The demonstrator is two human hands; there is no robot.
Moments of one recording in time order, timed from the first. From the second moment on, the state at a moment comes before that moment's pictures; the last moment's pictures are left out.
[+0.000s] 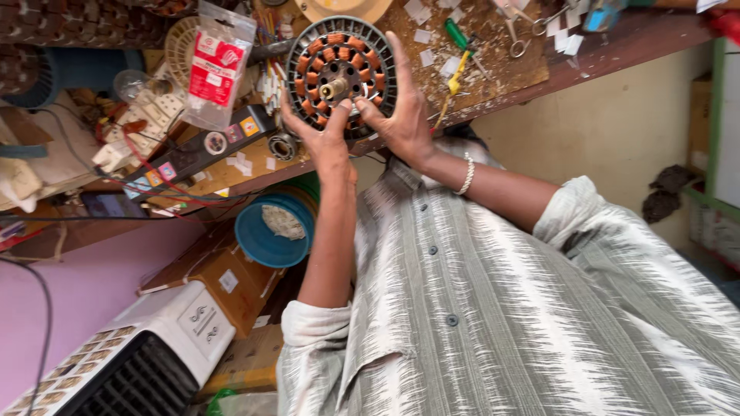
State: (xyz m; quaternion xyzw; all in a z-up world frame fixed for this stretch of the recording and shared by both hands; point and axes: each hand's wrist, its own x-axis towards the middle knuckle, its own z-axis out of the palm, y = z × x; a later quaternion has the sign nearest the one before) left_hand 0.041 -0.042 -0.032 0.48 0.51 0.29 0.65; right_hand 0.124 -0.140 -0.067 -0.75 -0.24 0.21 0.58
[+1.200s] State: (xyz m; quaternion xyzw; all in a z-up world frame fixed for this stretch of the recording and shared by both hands) left_hand 0.058 -0.074 -0.035 0.60 0.57 0.33 0.46; right_hand 0.127 -0.141 -0.074 -0.72 -0.30 0.21 0.59
